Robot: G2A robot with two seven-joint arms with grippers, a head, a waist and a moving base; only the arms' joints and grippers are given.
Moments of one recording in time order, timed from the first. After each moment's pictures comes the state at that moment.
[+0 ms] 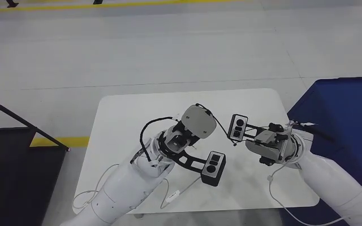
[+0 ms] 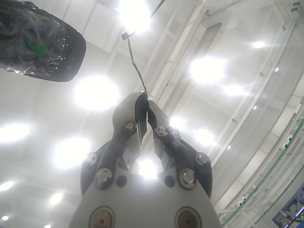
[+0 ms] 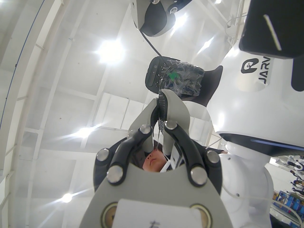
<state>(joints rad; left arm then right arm) 0.87 -1.32 -0.76 -1.67 -3.07 1.01 -0.17 -1.02 -0.68 0.98 -1.85 1.86 0.56 1.26</state>
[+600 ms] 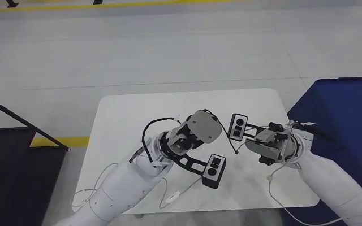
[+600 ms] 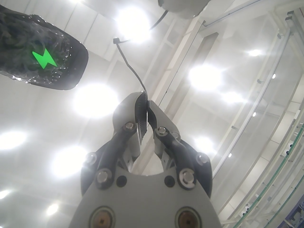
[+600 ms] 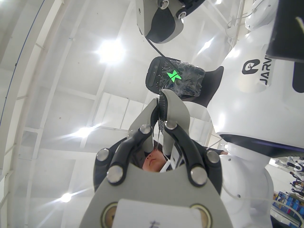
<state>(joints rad) 0.85 -1.30 -0.74 -1.67 -3.07 1.01 -0.11 -1.03 -0.70 1.01 -1.85 1.85 0.57 1.25</state>
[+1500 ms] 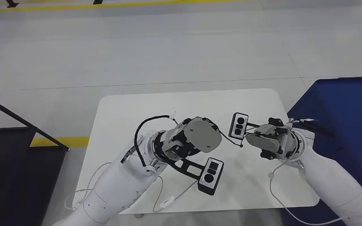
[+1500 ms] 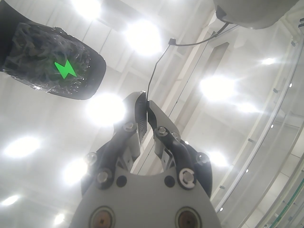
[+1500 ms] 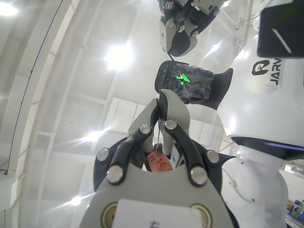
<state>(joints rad) 0.86 -1.28 -0.80 -1.76 -3.07 1.01 -0.03 -1.06 -0.70 1.05 -1.85 1.92 0.63 1.17</state>
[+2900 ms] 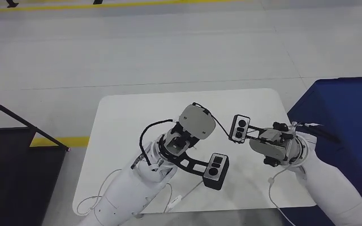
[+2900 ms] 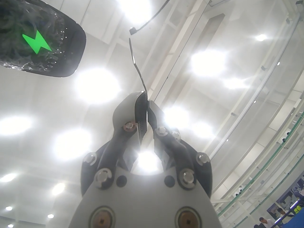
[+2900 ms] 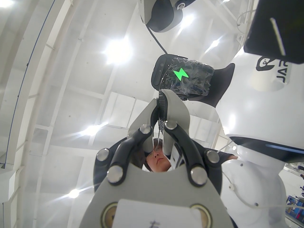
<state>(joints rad) 0.93 -1.36 -0.80 -1.73 -3.07 0.98 -0.15 -1.16 -0.78 1.19 -1.92 1.88 0.69 1.13</state>
